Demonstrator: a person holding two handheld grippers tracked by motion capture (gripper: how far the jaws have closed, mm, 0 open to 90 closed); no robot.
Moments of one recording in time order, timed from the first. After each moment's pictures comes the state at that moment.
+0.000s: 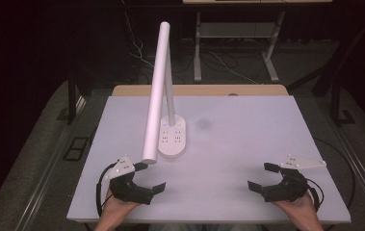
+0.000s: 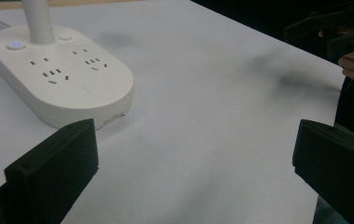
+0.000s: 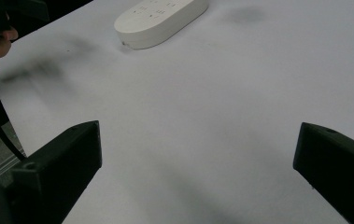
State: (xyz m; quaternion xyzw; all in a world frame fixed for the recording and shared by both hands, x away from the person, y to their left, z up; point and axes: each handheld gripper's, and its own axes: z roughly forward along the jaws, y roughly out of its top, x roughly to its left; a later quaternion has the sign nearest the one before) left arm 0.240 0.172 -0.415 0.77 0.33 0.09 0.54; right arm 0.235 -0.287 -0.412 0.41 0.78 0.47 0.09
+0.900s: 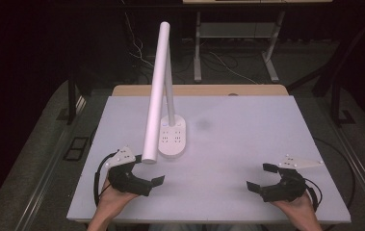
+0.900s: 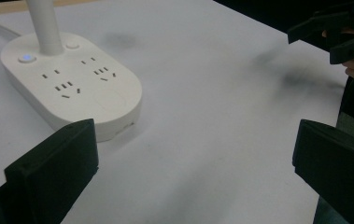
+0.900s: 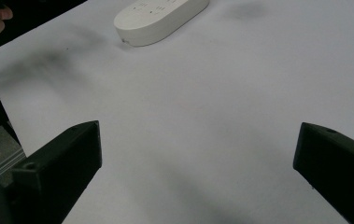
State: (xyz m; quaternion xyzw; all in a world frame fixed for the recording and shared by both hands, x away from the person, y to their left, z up) left arm 0.256 0.172 -0.391 0.79 0.33 0.08 0.51; right arm 0.237 -0.285 -0.415 0.41 0.78 0.47 0.08
